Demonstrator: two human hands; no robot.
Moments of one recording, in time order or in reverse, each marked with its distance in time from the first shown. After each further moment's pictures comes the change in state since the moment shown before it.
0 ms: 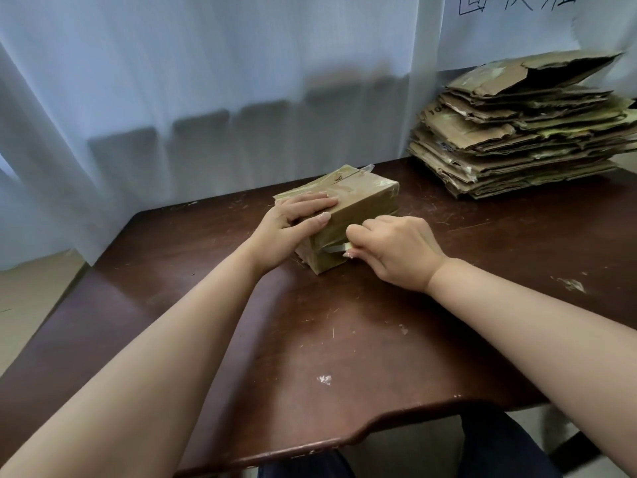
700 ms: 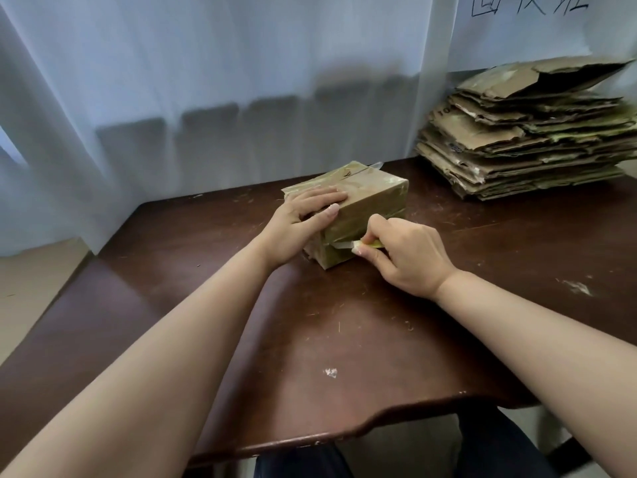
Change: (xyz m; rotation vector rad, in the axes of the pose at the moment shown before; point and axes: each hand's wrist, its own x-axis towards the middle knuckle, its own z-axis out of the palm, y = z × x) left_hand -0.003 0.001 0.005 0.032 0.042 0.016; right_hand -0.005 -0.018 -0.010 0.158 -0.023 0.247
